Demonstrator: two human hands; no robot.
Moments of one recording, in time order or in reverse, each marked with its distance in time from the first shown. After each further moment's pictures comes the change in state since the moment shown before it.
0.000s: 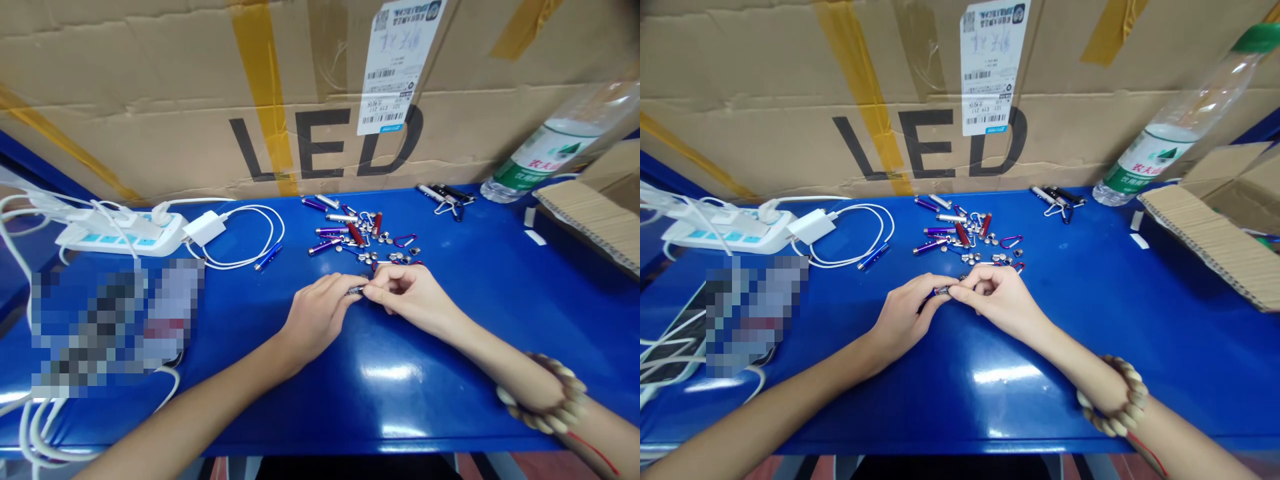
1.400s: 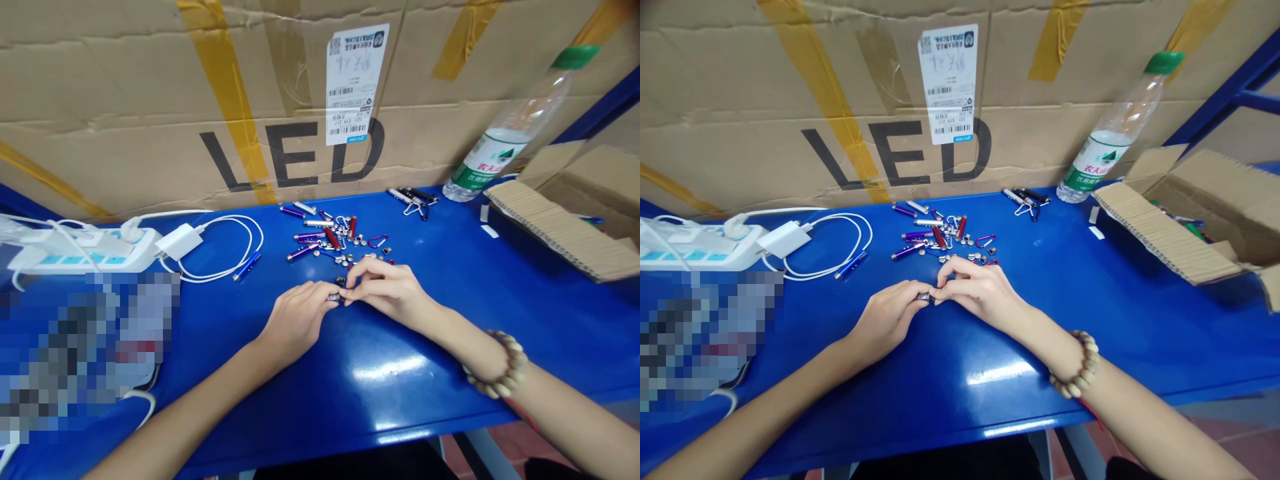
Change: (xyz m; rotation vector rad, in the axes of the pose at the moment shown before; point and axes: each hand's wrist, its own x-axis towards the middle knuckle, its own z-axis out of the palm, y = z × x) left_hand 0.004 -0.001 -0.006 0.124 -0.176 0.054; right_hand 0.000 0.024 -0.025 -0.596 -0.007 -0.790
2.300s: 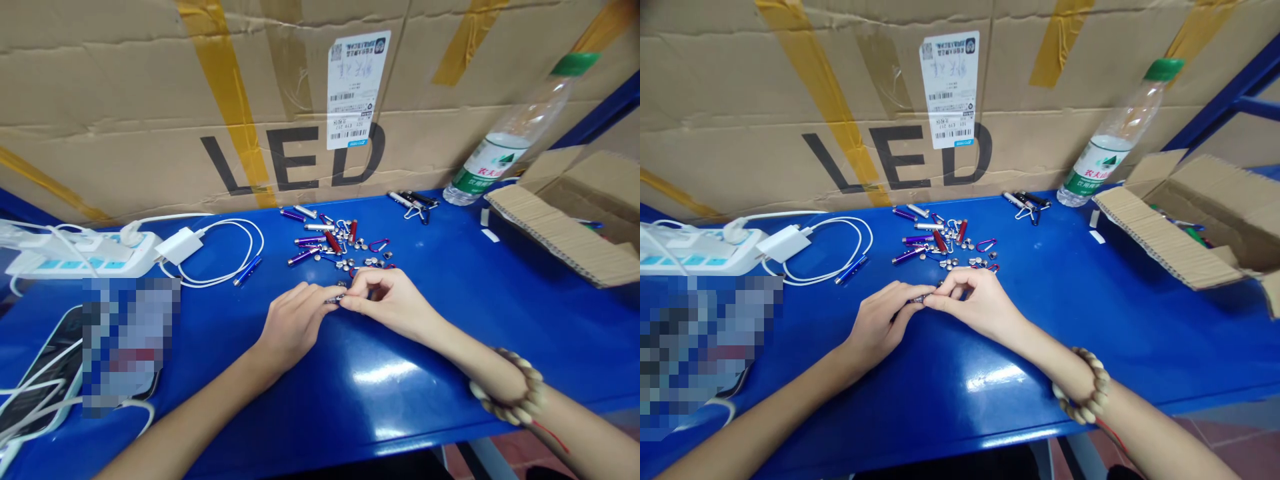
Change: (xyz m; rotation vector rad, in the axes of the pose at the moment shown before) left_hand -0.001 -0.004 0.001 0.009 0.279 0.132; right_hand 0.022 -0.031 0.000 0.364 0.049 0.636
